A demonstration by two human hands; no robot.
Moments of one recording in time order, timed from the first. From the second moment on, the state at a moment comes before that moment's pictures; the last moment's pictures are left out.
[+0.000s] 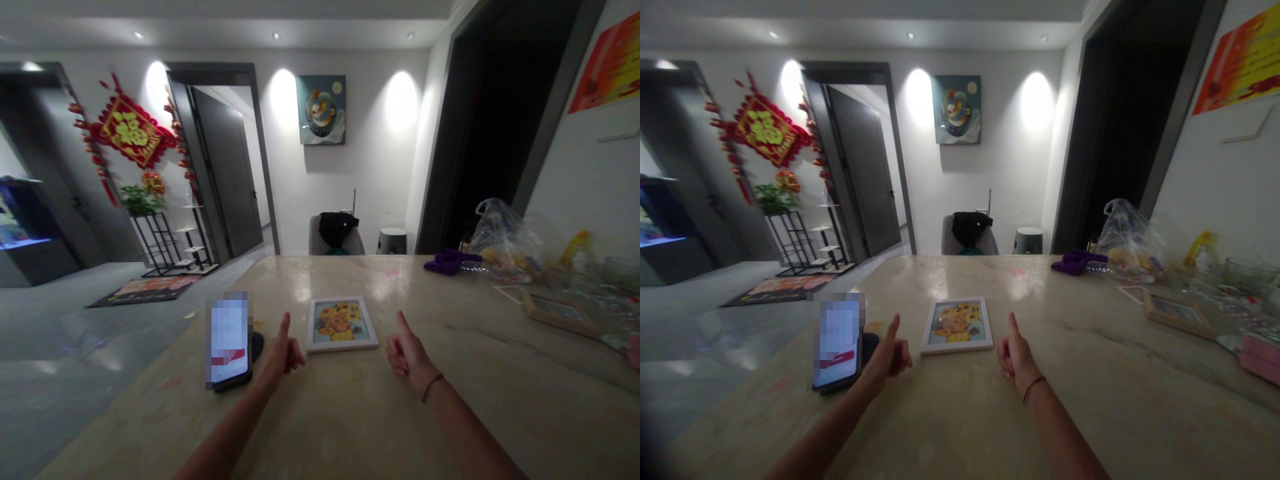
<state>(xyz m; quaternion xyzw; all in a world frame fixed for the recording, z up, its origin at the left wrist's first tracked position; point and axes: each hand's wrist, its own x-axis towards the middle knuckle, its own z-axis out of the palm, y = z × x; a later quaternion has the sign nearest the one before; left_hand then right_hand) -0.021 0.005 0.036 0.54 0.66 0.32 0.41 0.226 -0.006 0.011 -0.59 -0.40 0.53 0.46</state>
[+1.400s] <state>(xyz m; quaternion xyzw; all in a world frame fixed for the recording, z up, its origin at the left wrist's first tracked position) -0.012 0.004 0.004 0.70 0.64 0.31 0.07 0.209 -0.001 -0.012 -0.47 -0.29 0.59 0.59</state>
